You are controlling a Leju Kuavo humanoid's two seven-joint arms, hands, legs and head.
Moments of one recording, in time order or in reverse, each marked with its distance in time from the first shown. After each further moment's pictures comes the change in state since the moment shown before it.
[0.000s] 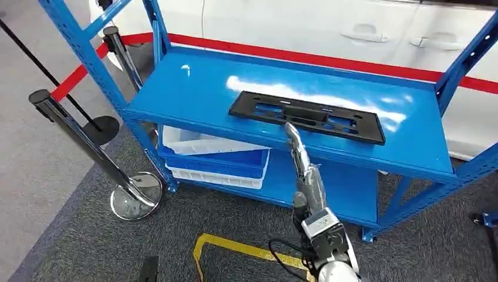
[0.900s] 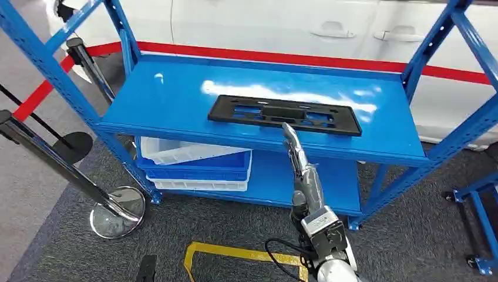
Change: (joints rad) left arm -0.001 0.006 -0.015 0.000 -0.016 -0.021 0.011; right arm -0.005 0.009 0.000 0.018 -0.024 0.013 -0.015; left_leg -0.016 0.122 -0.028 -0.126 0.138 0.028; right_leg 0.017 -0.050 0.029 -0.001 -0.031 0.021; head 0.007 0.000
